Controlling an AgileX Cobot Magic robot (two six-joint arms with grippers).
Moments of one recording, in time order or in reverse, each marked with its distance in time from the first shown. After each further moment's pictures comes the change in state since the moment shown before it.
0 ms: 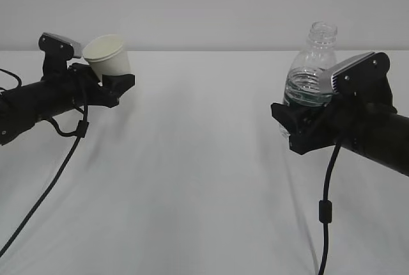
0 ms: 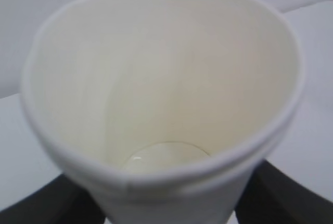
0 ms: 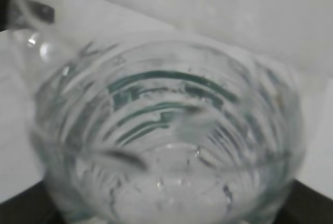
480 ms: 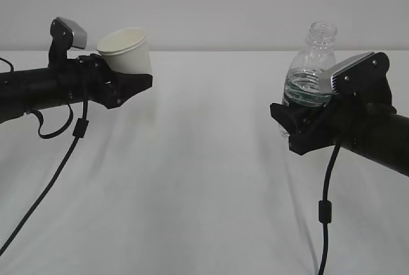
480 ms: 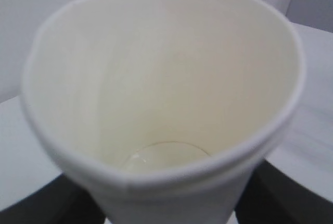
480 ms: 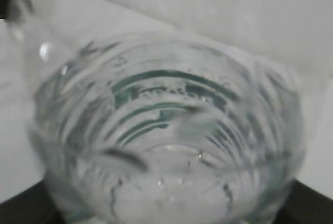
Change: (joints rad) left arm 0.000 -0.093 0.000 0.364 -0.081 -0.236; right arm 0.000 0.000 0.000 -0.010 -0.002 0.004
